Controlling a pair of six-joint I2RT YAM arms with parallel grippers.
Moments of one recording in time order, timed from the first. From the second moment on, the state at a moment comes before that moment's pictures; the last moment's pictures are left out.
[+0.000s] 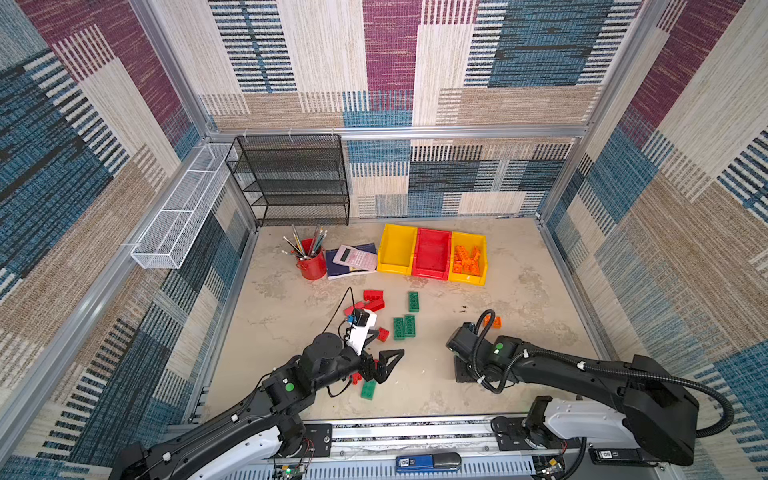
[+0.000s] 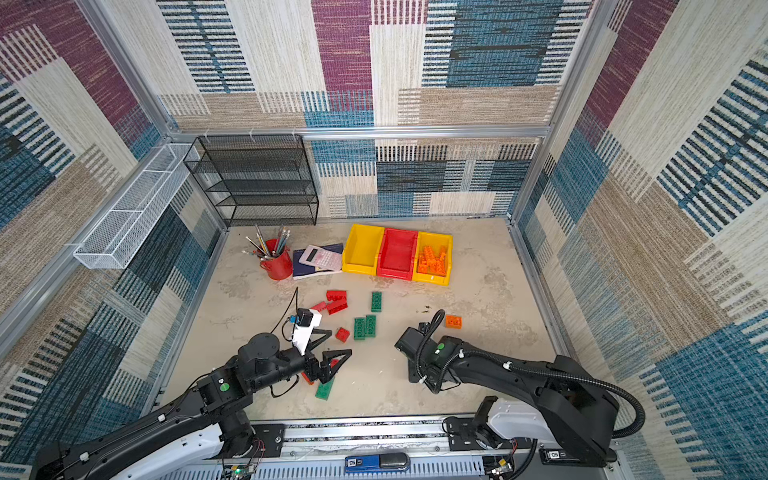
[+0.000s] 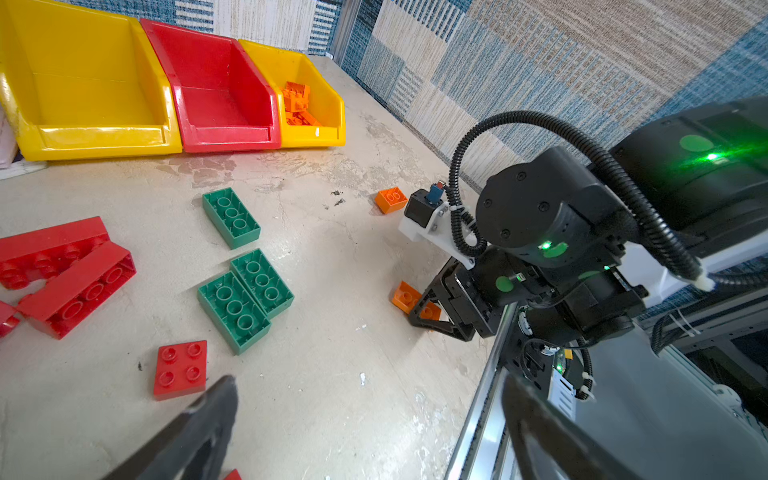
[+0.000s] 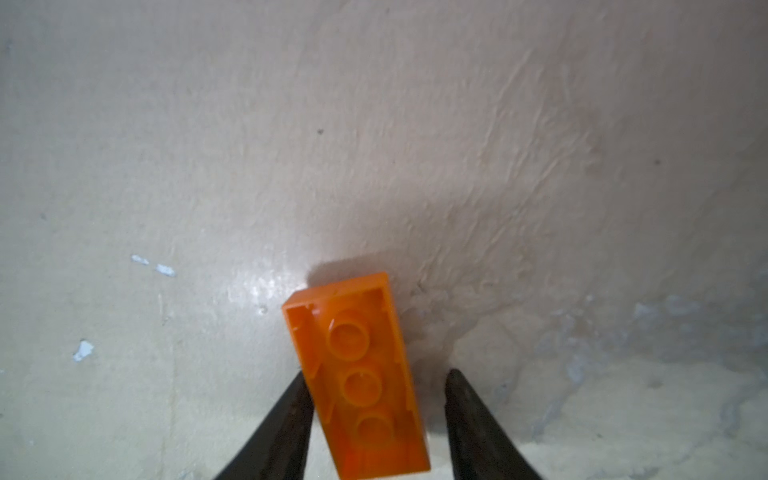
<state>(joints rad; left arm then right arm) -0.90 0.69 0.39 -0.02 0.11 -0.40 0.90 1.24 0.56 -0.68 0.14 0.87</state>
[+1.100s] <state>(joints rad) -0.90 1.05 0.64 -0.12 0.05 -0.34 0.34 1.51 1.14 -0.39 0.24 0.35</state>
